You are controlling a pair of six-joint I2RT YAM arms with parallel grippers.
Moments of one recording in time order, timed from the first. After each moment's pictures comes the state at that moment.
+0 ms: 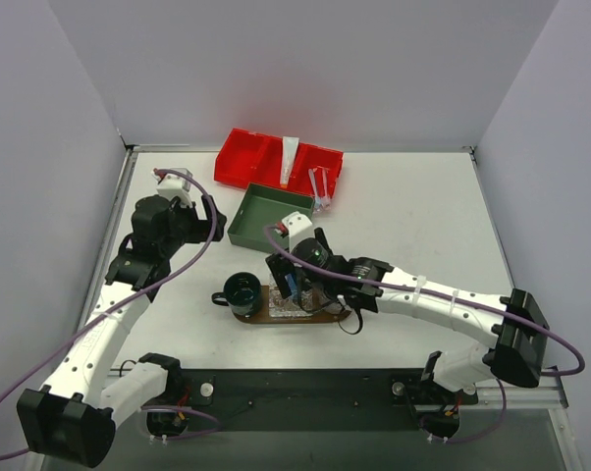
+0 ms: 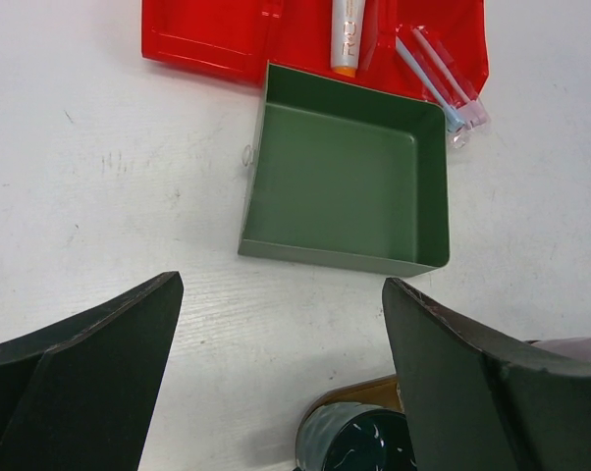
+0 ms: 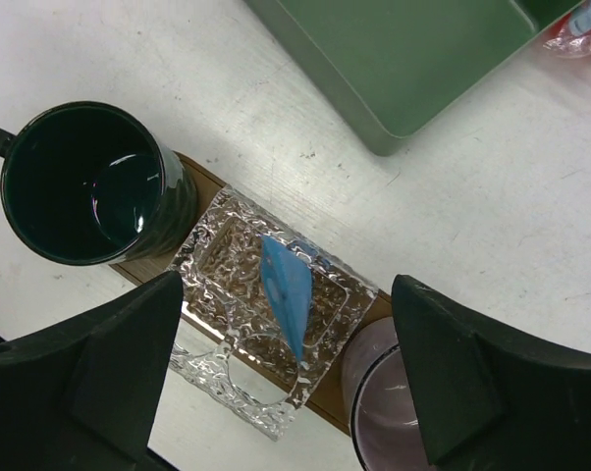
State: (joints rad) left arm -0.25 0.98 0.89 -0.28 0.04 -0.25; right arm 1.10 1.41 1.06 -0.35 0.40 0.28
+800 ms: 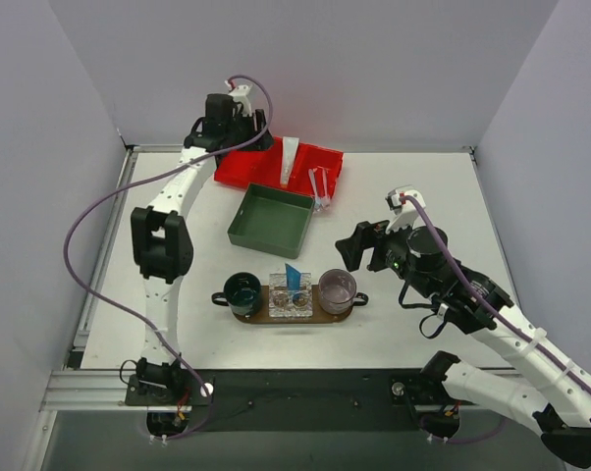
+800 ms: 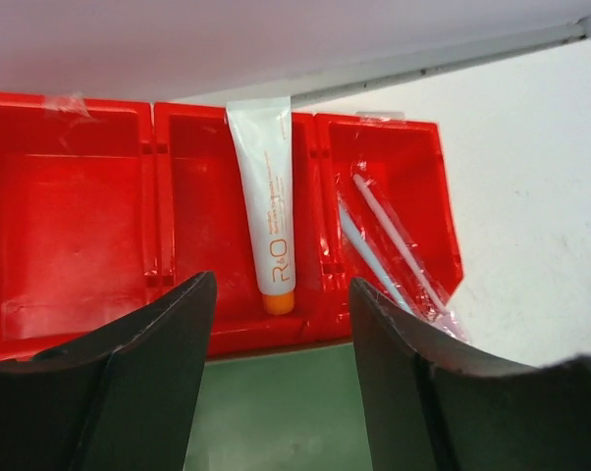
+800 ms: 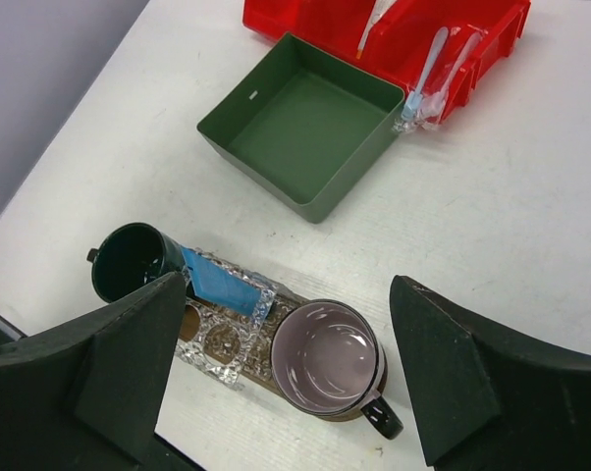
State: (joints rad) left arm -0.26 2.18 2.12 -0.36 0.27 -0.25; right arm 0.78 0.84 0.96 -0.40 0.21 0.35
